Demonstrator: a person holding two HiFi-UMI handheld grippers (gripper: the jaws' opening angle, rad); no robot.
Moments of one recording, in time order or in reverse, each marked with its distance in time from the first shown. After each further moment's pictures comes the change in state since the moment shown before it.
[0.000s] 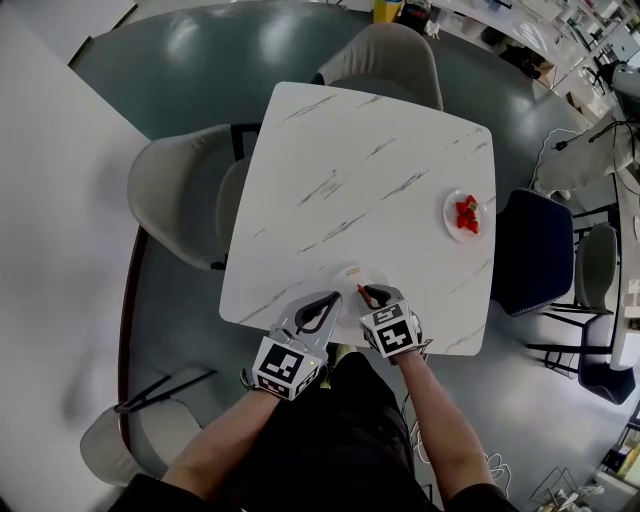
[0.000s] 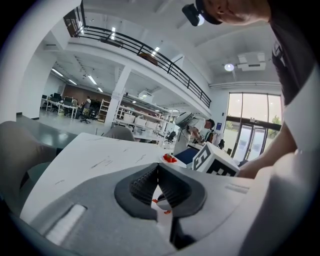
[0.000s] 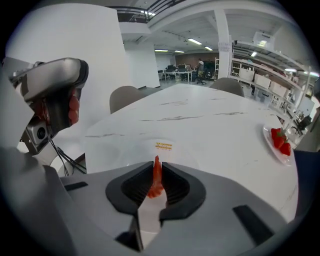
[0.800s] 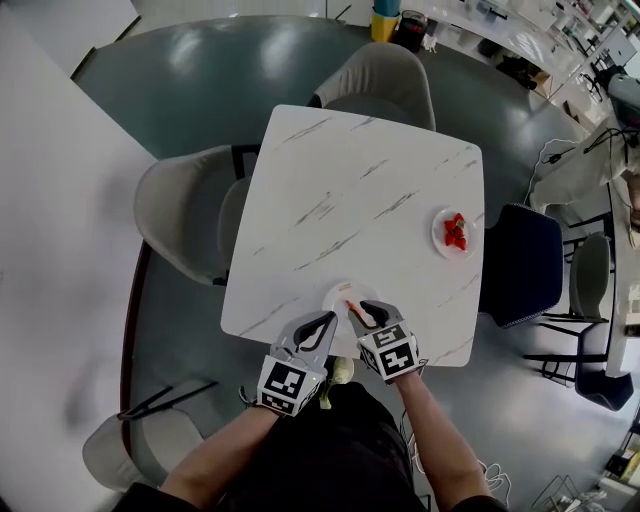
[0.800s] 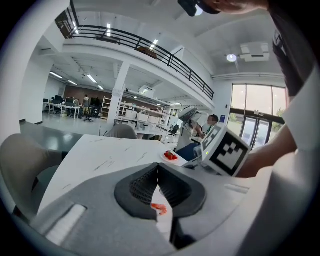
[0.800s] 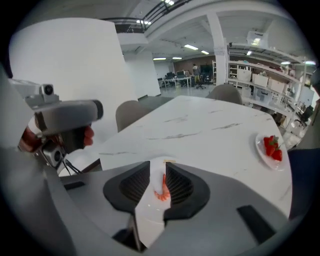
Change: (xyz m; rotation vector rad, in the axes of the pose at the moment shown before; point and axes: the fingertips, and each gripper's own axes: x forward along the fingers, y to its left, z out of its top) left arm -0.002 -0.015 0.021 0.025 0.083 0.055; right arm -0.055 0.007 0.039 0.046 -0.093 0.048
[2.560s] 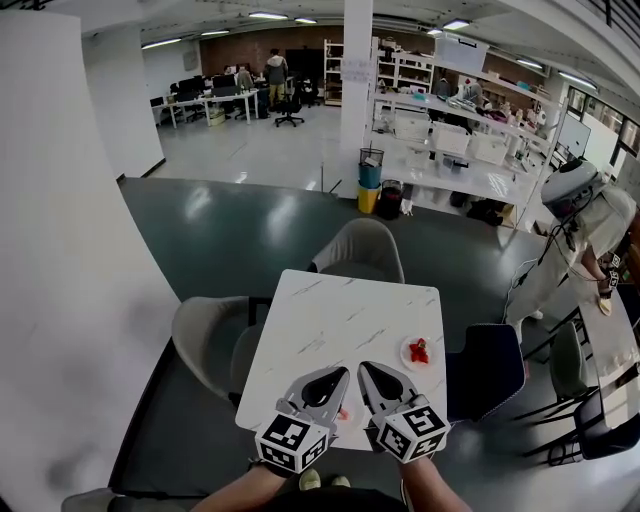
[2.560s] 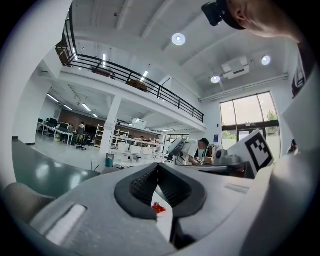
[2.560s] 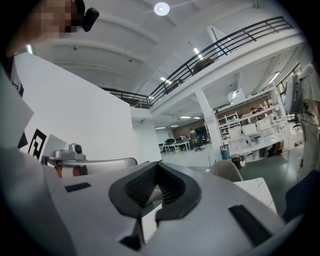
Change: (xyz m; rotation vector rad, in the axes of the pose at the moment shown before) left arm -0.090 -0.092 0.236 0.098 -0.328 -0.041; right arm -0.281 0.064 0.207 0.025 -0.816 0.009
